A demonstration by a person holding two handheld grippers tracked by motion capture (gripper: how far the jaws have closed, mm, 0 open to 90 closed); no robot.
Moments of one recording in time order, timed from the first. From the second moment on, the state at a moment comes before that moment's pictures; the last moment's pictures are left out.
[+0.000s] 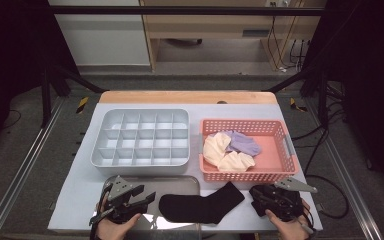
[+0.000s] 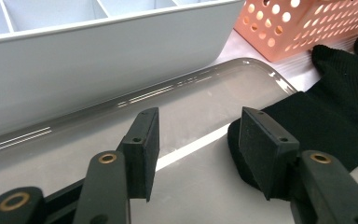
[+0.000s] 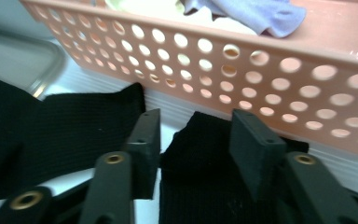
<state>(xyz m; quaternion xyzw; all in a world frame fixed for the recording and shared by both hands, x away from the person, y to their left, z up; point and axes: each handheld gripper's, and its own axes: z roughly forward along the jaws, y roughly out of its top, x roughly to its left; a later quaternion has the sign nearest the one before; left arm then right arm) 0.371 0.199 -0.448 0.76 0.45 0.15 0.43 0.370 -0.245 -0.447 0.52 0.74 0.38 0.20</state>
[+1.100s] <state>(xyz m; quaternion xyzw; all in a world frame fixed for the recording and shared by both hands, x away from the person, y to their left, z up) 0.371 0.196 -0.446 0.77 0.44 0.14 0.44 0.365 -0.165 -0.380 0.39 0.76 0.50 0.14</state>
